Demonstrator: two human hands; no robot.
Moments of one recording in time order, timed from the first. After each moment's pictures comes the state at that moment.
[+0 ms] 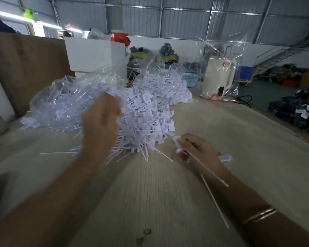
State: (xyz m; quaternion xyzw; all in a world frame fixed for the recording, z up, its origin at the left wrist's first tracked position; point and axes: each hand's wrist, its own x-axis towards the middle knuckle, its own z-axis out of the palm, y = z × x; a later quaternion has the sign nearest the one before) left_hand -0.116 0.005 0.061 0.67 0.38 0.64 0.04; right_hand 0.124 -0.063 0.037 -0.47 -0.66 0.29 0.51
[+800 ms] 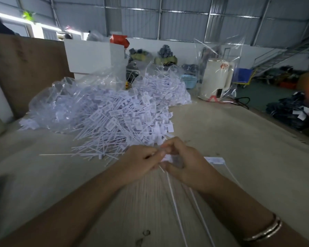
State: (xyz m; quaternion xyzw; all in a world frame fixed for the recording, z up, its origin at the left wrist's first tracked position) left_hand -0.064 -0.044 0.034 0.81 0.42 0.32 0.26; right_hand 0.109 -0.077 0.034 -0.44 -0.80 0.14 0.38
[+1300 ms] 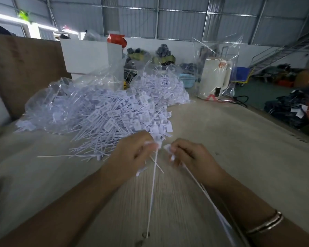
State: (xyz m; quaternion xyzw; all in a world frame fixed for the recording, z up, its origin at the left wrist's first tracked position) left_hand -0.076 -0.047 0.045 0.82 0.29 0.47 0.13; right_hand 0.120 -0.077 0.047 -0.47 -0.75 0.20 0.41
